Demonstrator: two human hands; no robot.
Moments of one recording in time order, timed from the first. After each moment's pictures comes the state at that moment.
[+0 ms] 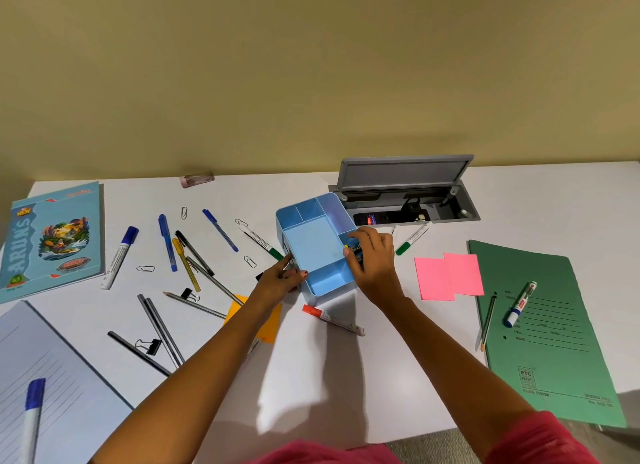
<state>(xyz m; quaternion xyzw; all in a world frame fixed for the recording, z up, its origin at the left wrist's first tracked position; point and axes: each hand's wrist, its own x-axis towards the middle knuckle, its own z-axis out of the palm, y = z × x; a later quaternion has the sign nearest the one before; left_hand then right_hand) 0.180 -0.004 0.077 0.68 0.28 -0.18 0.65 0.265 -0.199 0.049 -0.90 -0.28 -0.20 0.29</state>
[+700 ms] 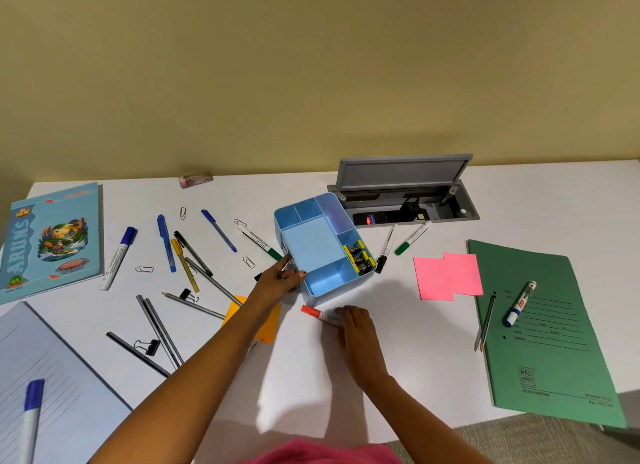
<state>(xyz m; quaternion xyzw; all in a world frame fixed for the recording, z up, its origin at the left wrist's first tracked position) 0.179 -0.006 0.081 0.69 0.28 -0.17 0.65 0.147 -0.212 0.005 -0.94 -0.23 -0.02 0.24</state>
